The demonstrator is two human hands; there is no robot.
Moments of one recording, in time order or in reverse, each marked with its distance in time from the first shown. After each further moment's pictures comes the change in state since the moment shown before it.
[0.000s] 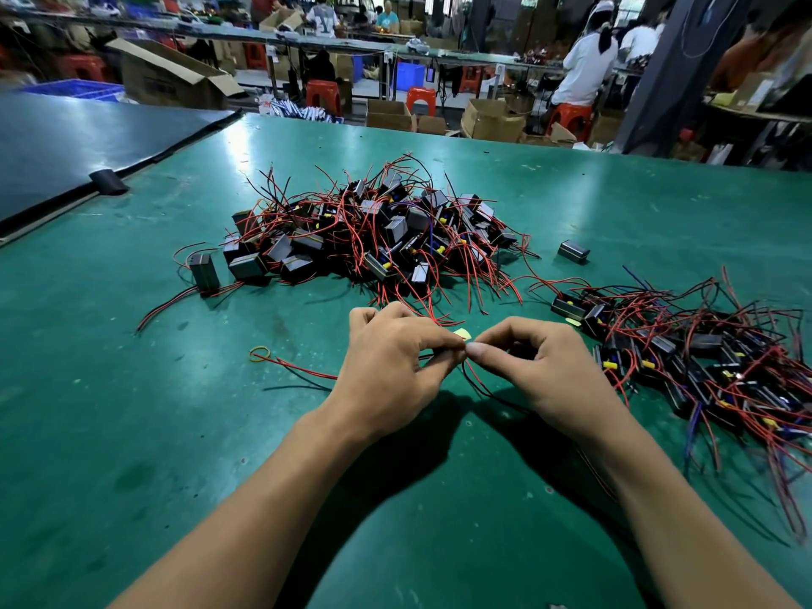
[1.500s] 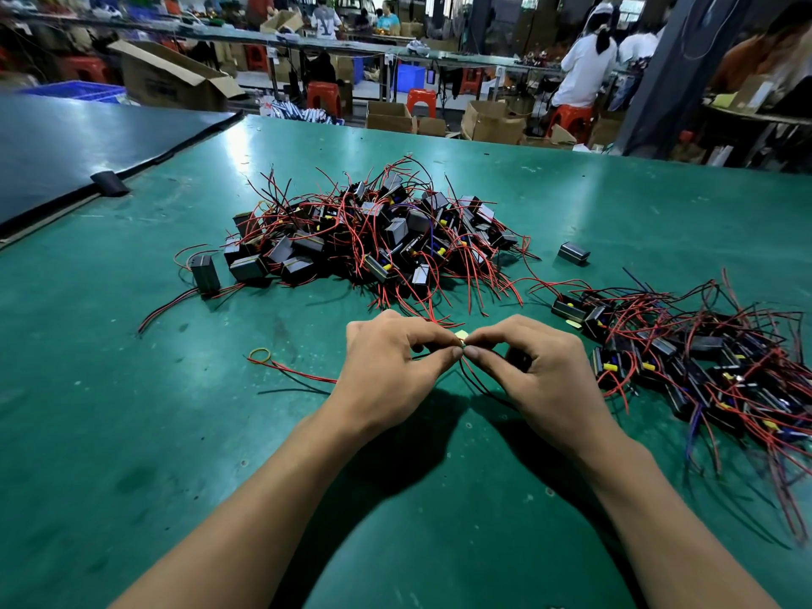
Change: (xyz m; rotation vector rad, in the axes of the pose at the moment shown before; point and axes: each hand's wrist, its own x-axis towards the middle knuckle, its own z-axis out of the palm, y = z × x) left_hand 0.002 0.001 -0.002 -0.219 -0.040 -0.177; right_hand 0.003 0.011 0.008 -0.294 0.146 -0.375
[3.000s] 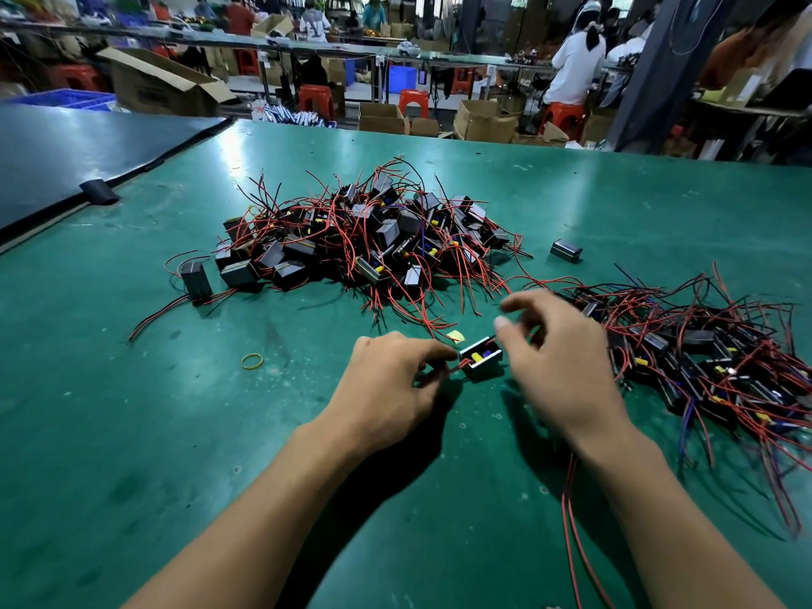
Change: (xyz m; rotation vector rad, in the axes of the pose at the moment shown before) left_hand -0.006 0.001 0.004 0.177 -0.188 0.004; right_hand 0.006 -0.011 -0.012 -0.177 0.148 0.349
